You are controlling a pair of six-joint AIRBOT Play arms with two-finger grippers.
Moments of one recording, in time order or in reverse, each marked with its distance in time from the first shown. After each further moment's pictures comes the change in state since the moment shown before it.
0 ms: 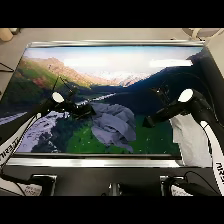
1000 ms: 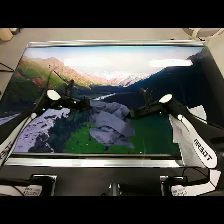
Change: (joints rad) left arm 0.013 0.123 0.016 -0.057 0.090 0.137; right arm 0.083 -0.277 0.060 0.458 -0.219 -0.109
